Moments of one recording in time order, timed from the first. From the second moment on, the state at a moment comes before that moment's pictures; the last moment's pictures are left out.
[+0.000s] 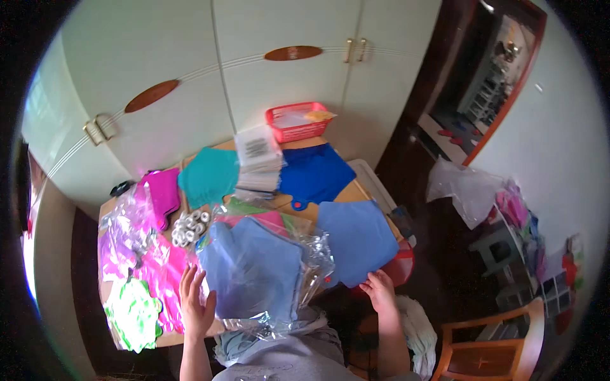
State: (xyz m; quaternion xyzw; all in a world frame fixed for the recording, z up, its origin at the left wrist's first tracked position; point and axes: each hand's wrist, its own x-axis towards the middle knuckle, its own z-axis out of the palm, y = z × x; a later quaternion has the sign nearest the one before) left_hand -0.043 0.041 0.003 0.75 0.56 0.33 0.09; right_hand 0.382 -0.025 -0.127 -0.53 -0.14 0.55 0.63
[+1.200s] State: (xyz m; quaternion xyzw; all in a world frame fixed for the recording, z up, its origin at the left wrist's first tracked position) left_hand -0.093 0.098 -0.045 0.66 0.67 0.27 0.20; right_hand 0.267 -0.009 -0.015 -0.42 -0.90 0.02 0.15
